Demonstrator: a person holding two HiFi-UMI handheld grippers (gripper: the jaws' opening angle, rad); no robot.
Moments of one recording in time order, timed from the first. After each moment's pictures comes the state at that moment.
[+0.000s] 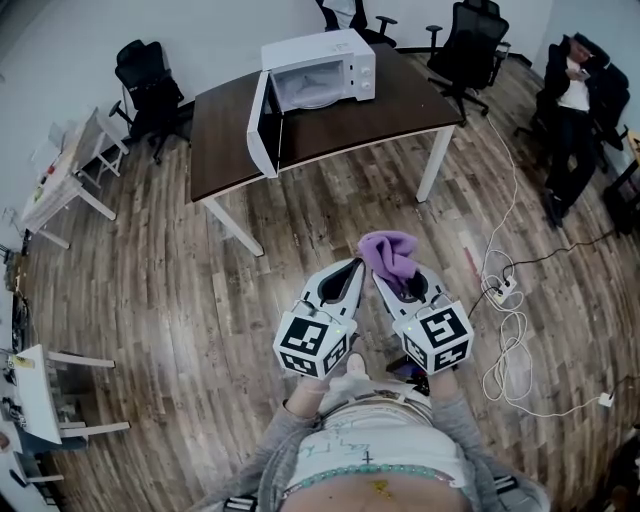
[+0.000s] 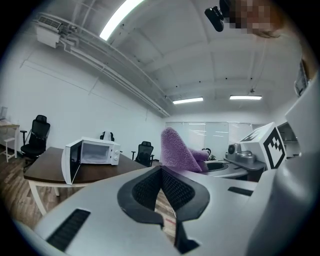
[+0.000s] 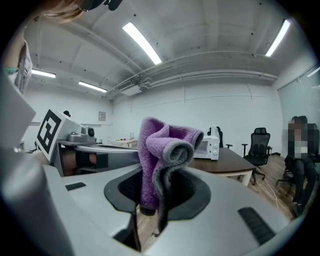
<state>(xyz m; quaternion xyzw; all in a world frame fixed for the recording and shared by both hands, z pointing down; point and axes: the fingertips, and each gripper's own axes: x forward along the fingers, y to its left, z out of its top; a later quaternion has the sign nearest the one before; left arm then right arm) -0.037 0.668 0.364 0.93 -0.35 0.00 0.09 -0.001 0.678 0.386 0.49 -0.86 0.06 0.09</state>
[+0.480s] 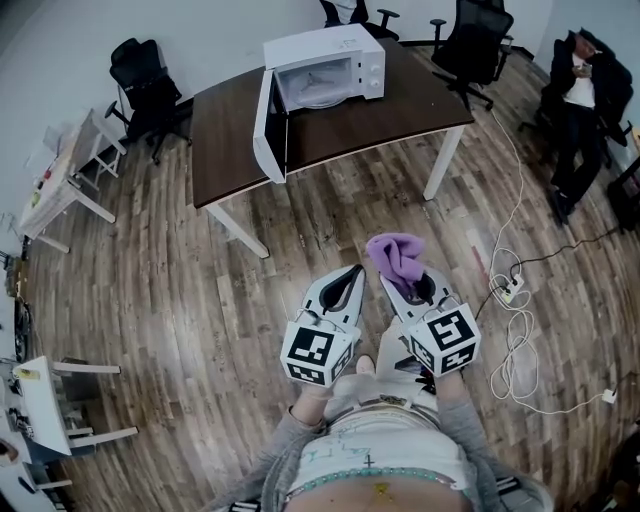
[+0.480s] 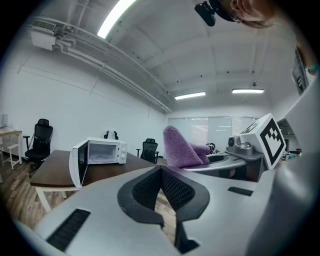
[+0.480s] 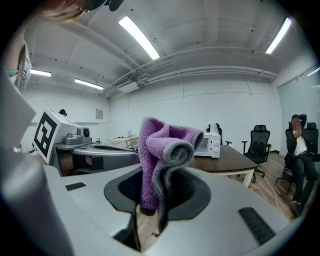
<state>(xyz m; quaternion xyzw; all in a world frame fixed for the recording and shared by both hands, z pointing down) -0.069 0.624 0.380 0.92 -0.37 0.03 0.08 -0.020 0.632 0.396 0.50 -0.86 0.07 0.10</state>
